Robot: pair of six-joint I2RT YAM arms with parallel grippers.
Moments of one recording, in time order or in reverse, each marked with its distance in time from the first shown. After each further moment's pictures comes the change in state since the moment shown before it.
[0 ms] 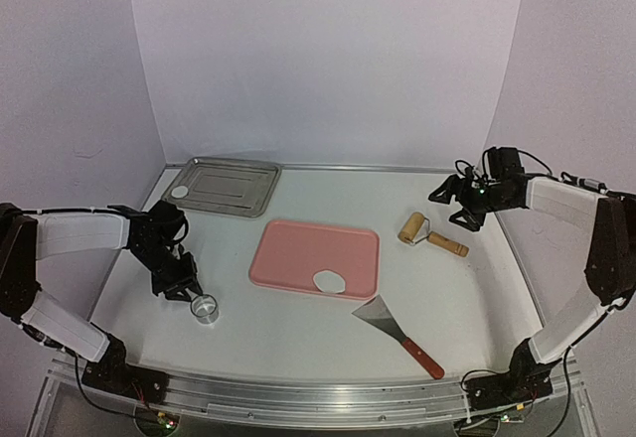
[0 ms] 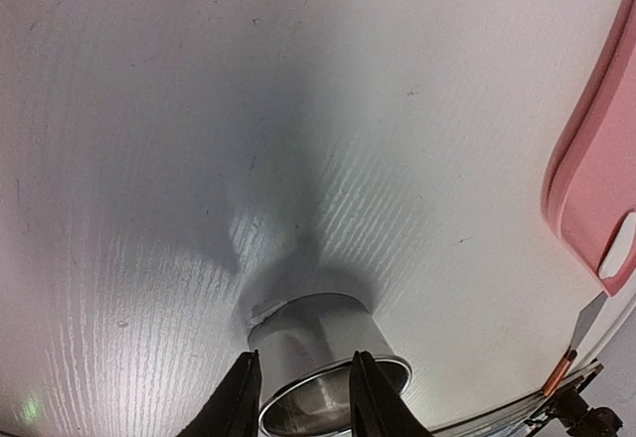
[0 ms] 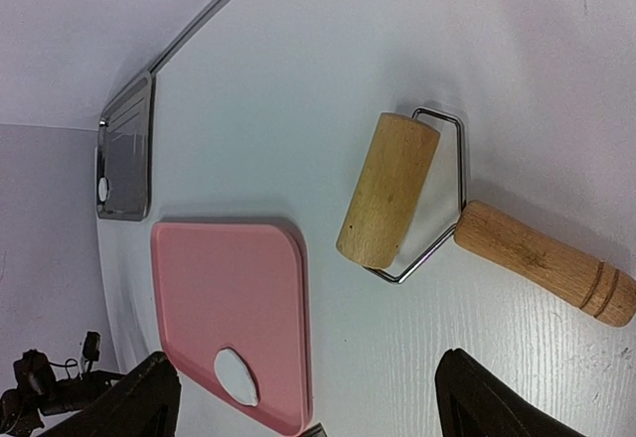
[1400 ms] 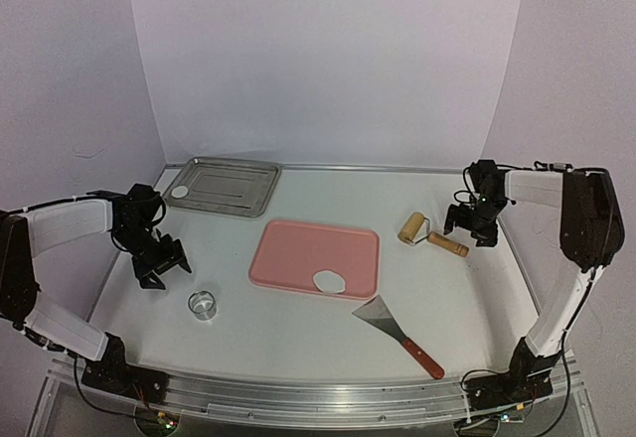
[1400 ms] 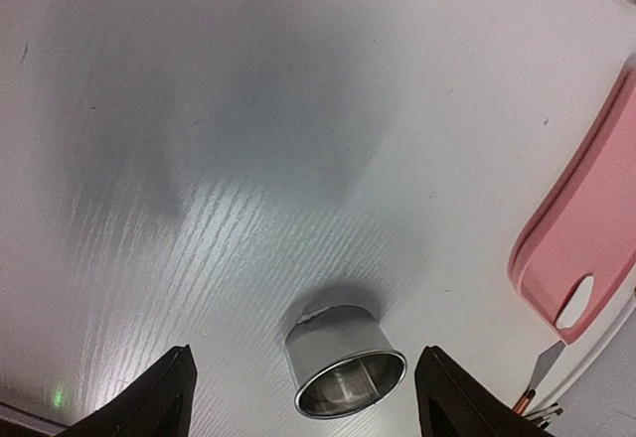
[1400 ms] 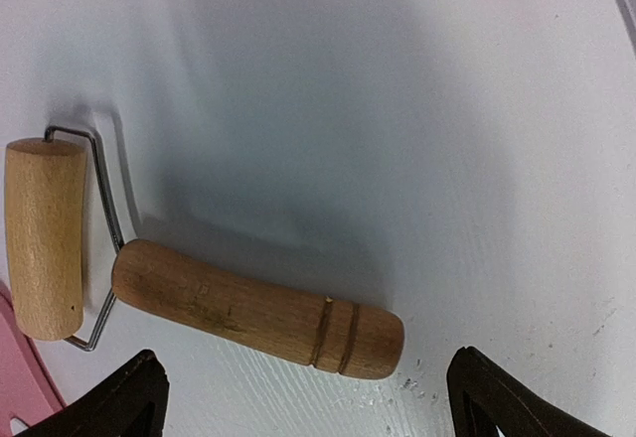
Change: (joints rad) left arm 0.184 -0.028 0.094 -0.113 -0.018 0.045; right arm 0.000 0.276 0.157 -0.281 0.475 -0.158
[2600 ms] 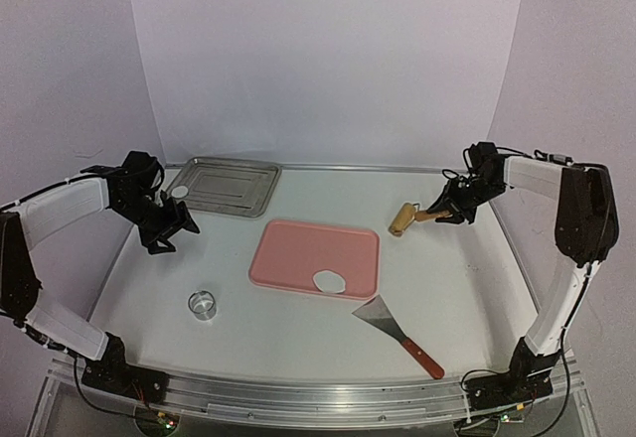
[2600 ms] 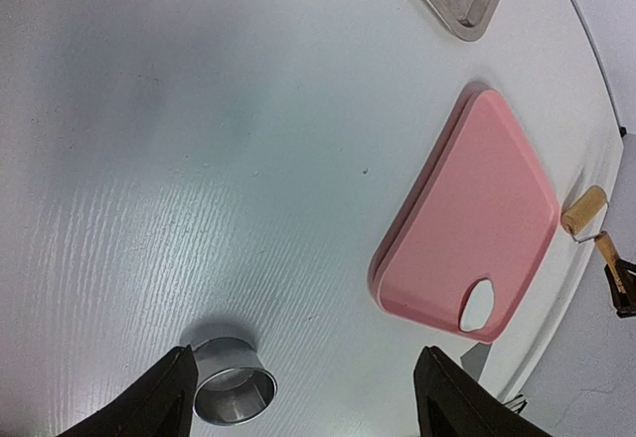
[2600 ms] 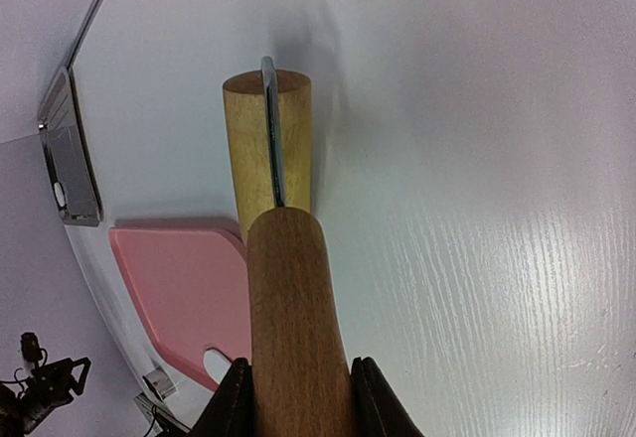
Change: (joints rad) left arm 0.000 0.018 0.194 0.044 0.060 0.030; right arm -0.001 0.041 0.167 -0.026 -0.481 0.177
